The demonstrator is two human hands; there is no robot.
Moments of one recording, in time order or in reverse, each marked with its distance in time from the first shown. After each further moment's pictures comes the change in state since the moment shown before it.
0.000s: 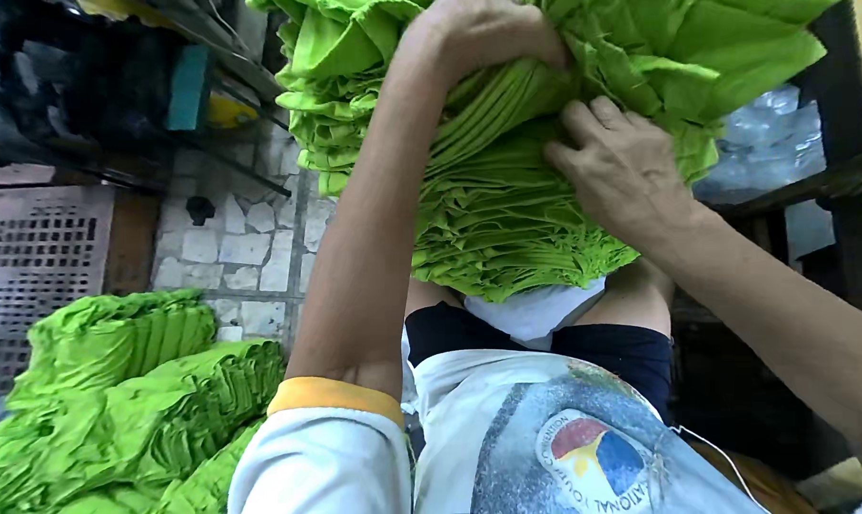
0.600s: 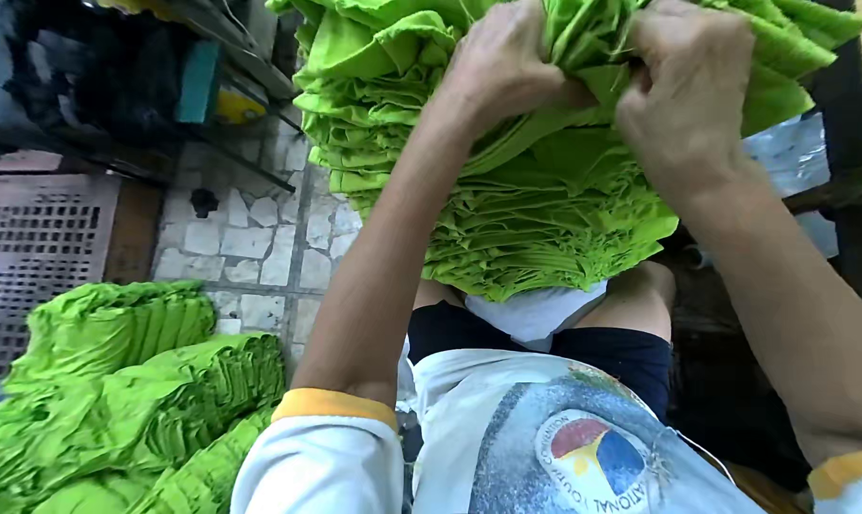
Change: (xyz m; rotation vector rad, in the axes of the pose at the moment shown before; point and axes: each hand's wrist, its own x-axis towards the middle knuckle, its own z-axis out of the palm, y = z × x) left_hand -0.005 -0.009 0.022 0.085 0.083 0.138; right_hand 0.036 0.013 -0.031 0.200 0.169 0.349
